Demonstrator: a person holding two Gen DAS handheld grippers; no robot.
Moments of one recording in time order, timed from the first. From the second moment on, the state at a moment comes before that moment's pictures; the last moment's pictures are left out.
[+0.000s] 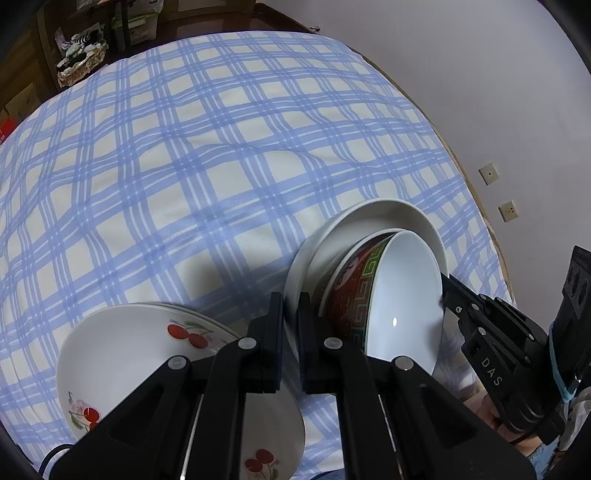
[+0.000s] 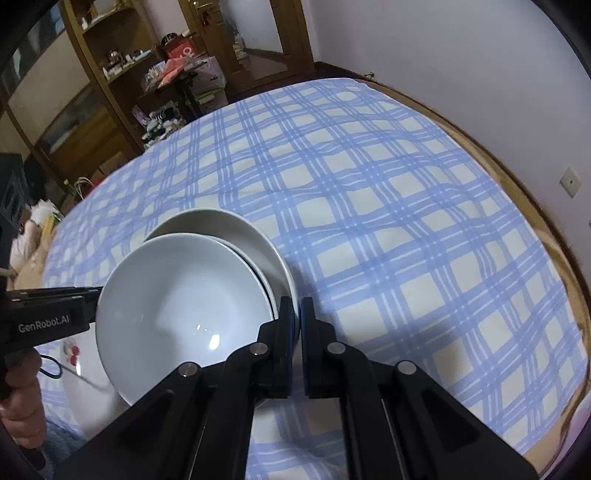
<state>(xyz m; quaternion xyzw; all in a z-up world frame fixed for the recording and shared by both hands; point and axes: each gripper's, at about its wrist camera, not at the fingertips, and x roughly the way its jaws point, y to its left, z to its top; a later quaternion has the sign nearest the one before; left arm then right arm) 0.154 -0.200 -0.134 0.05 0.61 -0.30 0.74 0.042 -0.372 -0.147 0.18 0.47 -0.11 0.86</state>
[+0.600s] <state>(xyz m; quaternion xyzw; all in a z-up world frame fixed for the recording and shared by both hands) 0.152 -0.196 -0.127 0.04 0.61 -0.29 0.74 0.045 -0.374 -0.145 0.19 0.49 -0.11 0.84</state>
